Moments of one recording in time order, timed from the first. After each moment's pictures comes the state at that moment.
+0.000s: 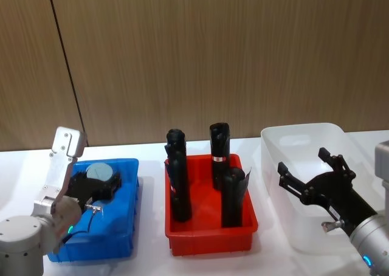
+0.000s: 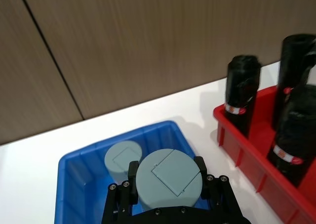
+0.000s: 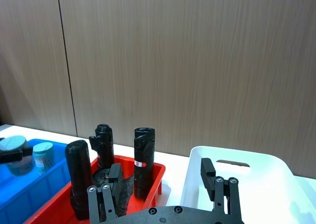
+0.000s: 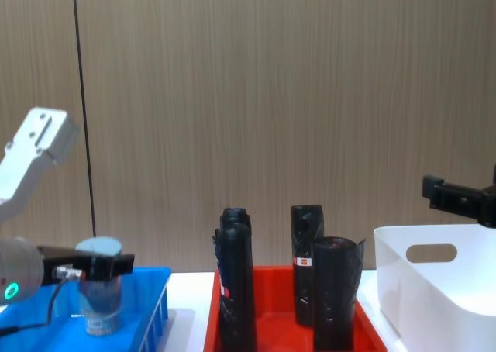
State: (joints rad) left arm -0.44 0.33 0.31 -1.17 -0.33 0.24 -0.12; right arm -0.01 0.34 -0.23 -1.77 0.29 0.03 0.07
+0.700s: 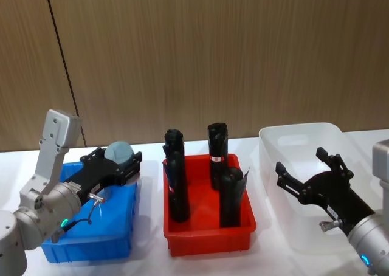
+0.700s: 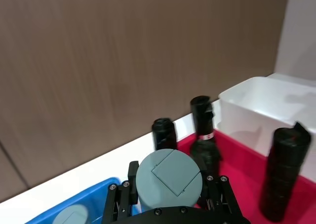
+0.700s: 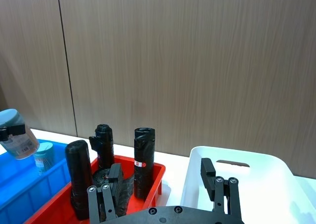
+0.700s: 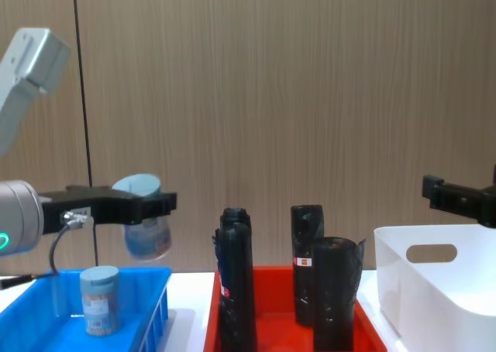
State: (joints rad) left arm -0.37 0.40 0.29 -1.37 -0.40 0.16 -0.36; right arm -0.01 0.34 -0.23 -1.77 0.29 0.03 0.07
